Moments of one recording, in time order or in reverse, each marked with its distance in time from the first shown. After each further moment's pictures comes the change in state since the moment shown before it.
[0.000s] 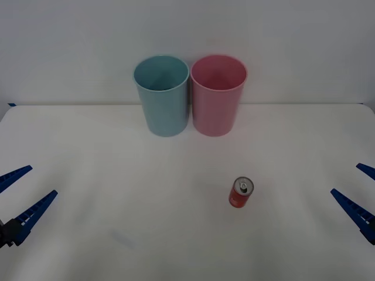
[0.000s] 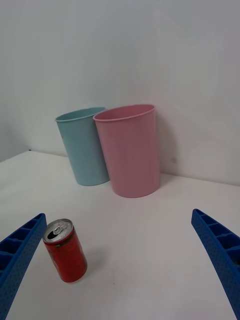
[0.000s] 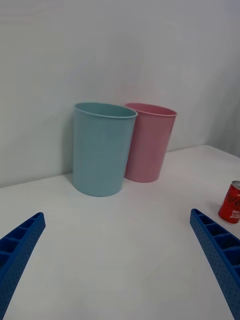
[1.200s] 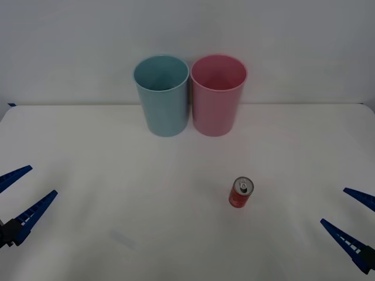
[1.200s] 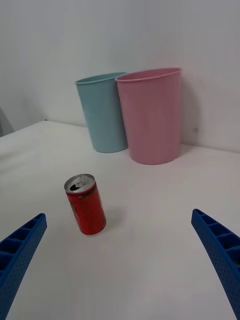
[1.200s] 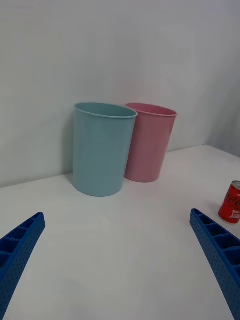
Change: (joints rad) right arm 0.050 -0.047 0.077 0.091 0.004 -0.061 0.150; left arm 0.000 0.000 0.000 0.000 0.000 0.000 0.000
